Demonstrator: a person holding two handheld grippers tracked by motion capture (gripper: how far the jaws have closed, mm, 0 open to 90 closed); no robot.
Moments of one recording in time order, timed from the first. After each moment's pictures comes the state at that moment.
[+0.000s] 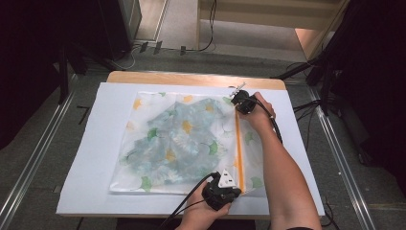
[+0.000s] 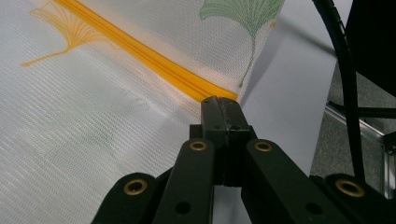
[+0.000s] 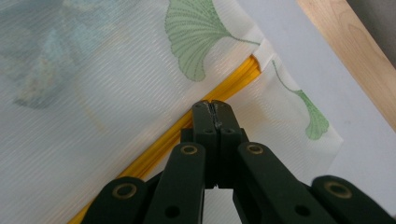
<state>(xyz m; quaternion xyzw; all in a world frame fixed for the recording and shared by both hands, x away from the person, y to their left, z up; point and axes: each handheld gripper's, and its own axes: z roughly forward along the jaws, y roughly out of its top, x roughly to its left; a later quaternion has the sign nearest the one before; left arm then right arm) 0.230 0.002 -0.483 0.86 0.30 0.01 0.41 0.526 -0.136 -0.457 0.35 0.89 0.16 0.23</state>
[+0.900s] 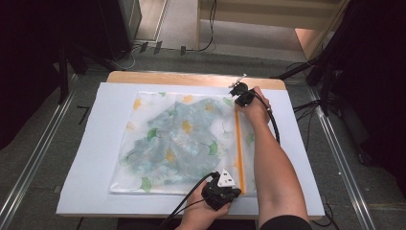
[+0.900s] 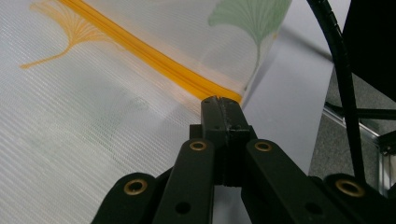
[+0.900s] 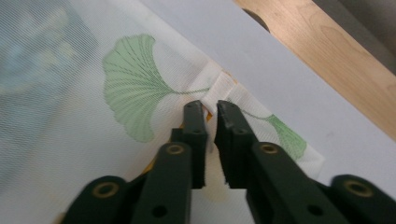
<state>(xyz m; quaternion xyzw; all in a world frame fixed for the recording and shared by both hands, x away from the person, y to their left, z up) 0.230 0.003 -0.483 0.86 0.30 0.00 0.41 0.552 -0.133 -0.454 0.41 0.86 0.18 0.23</state>
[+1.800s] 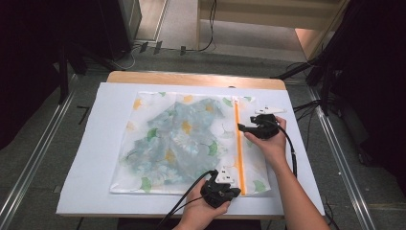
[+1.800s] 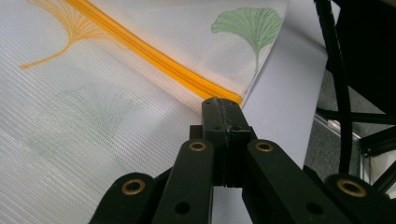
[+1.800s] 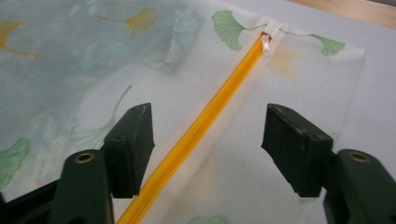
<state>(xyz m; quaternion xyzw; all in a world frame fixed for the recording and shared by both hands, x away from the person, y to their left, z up) 0.235 0.008 -0.482 0.85 0.31 -0.02 0.42 0.411 -0.194 -0.453 0.45 0.78 0.41 0.17</state>
